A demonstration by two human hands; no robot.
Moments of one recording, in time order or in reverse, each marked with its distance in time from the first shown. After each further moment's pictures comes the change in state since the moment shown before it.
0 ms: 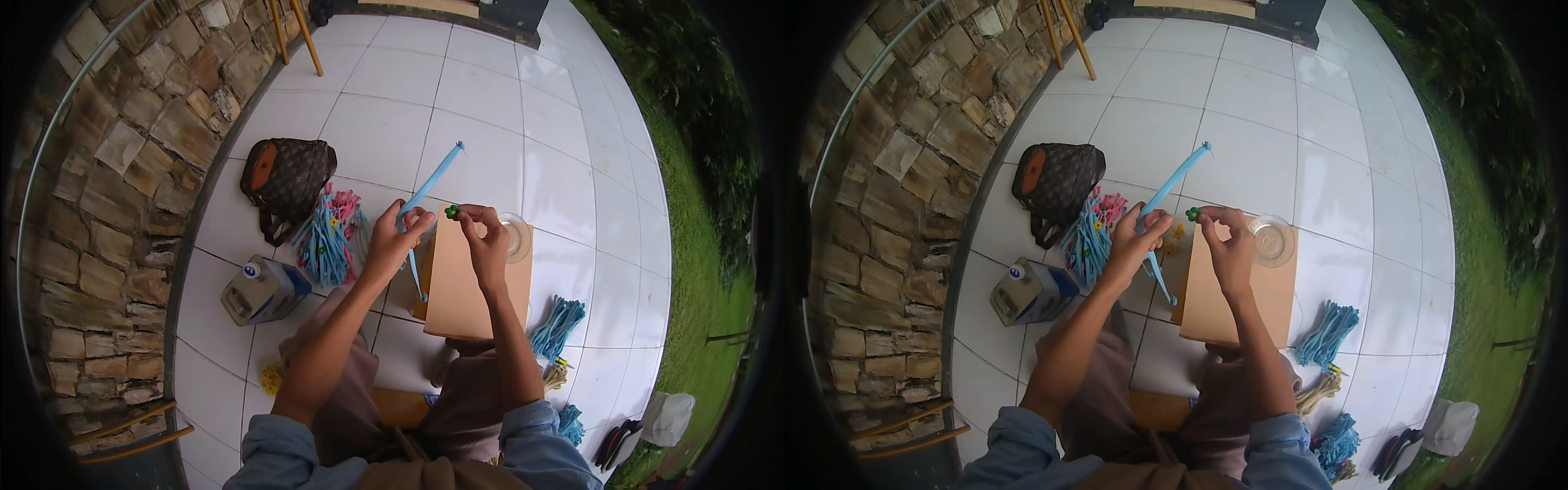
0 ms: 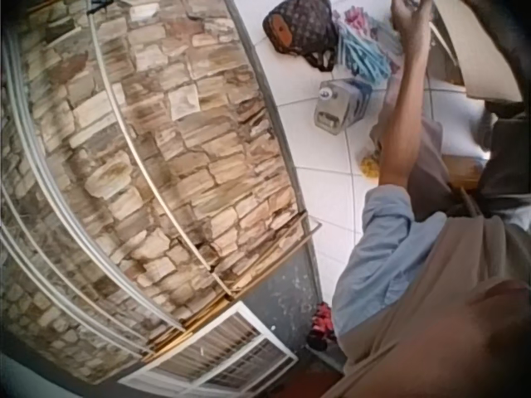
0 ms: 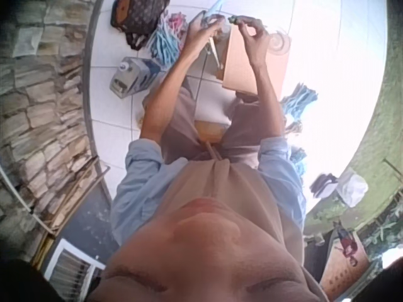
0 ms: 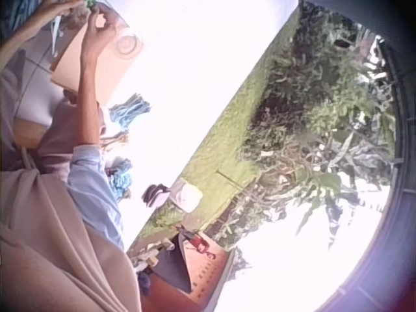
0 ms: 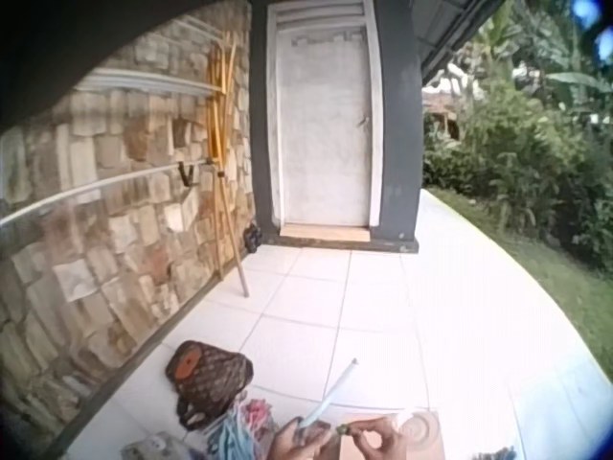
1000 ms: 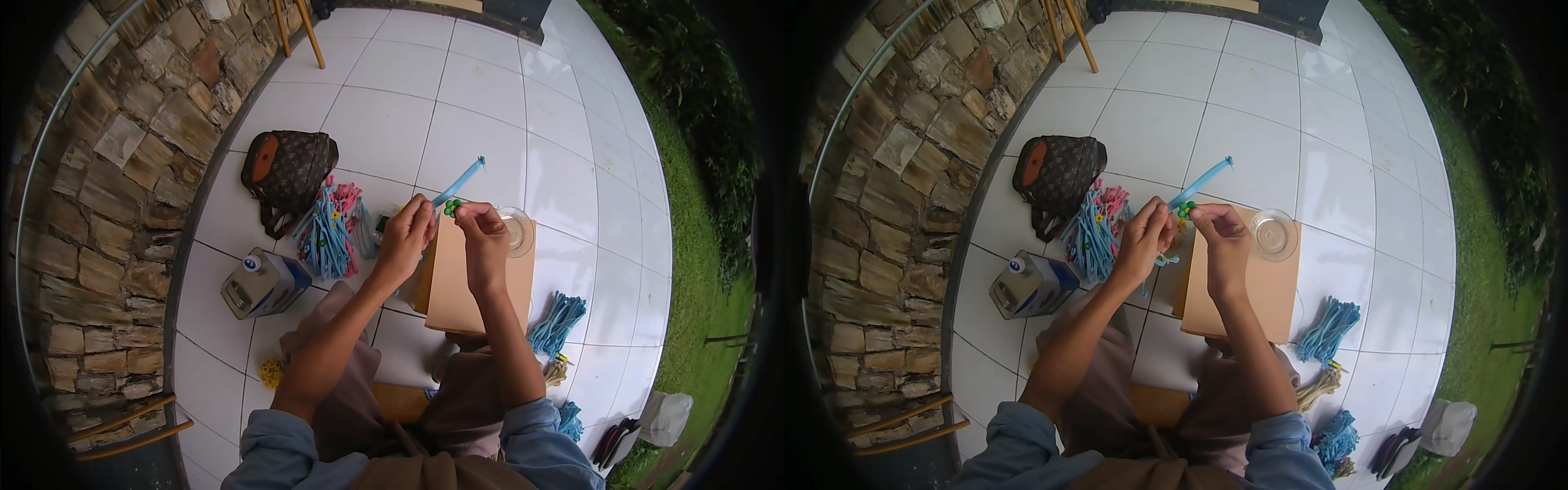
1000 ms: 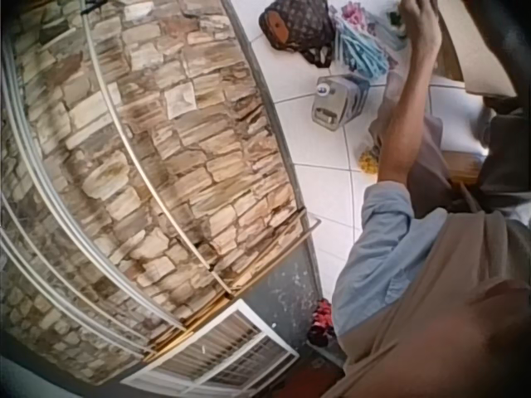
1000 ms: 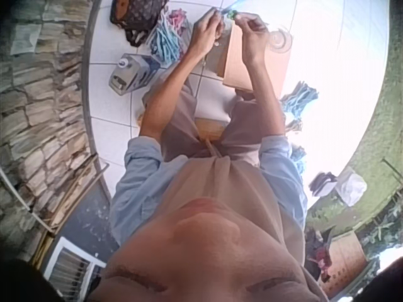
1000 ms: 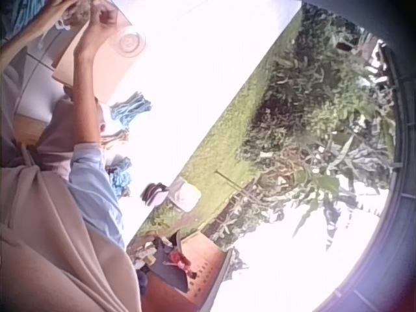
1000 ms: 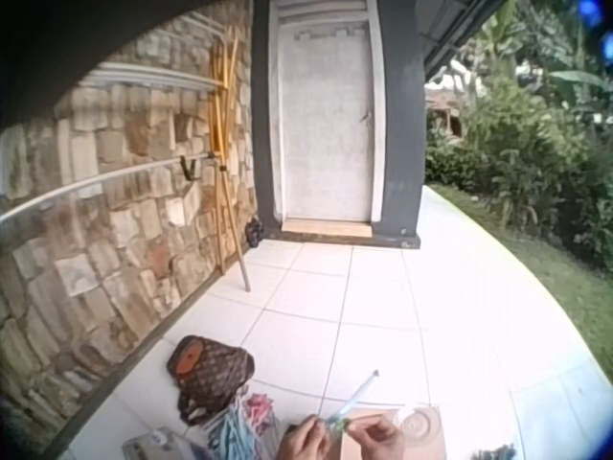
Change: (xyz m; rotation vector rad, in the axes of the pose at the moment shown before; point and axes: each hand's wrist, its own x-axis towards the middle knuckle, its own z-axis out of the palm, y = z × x) left_hand -0.008 0.000 0.012 0.046 -0.110 0.103; right_hand -0.010 -0.024 0.006 0.741 -0.020 0.327
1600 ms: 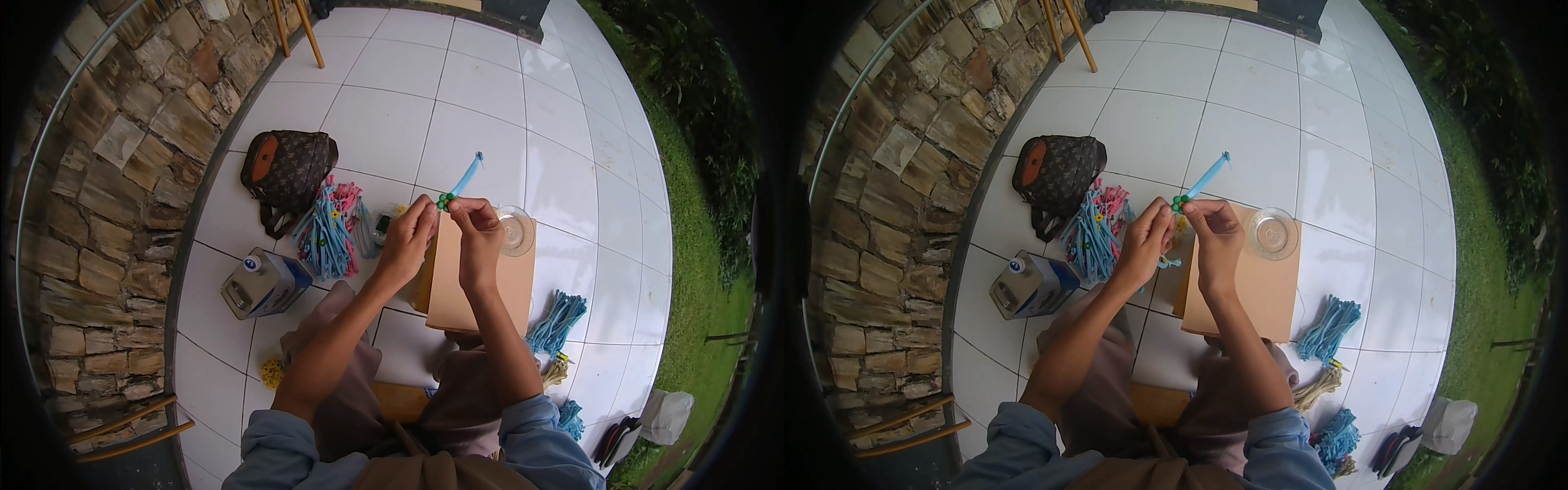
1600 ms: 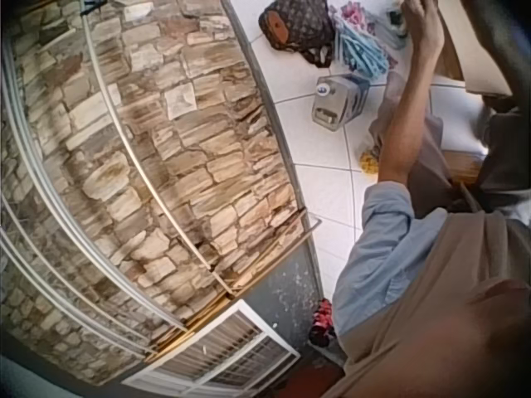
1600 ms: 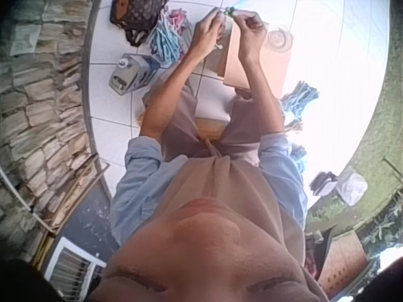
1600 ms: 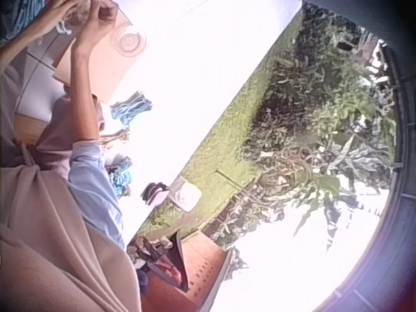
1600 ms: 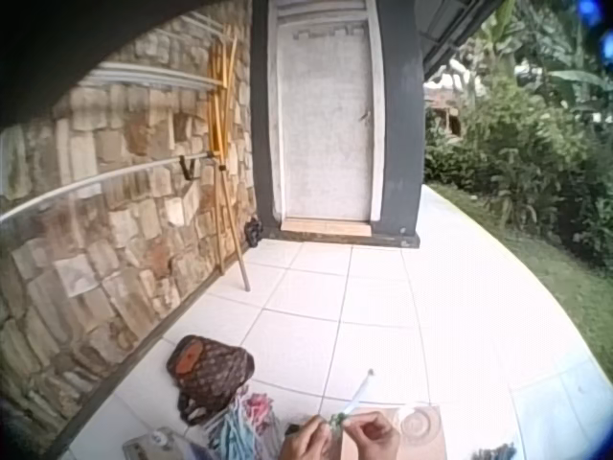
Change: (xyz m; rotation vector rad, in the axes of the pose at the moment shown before) left_hand -0.003 0.003 0.004 0.037 -0.012 0.029; right_hand 0.000 0.002 0.015 -0.035 0.042 -0.073
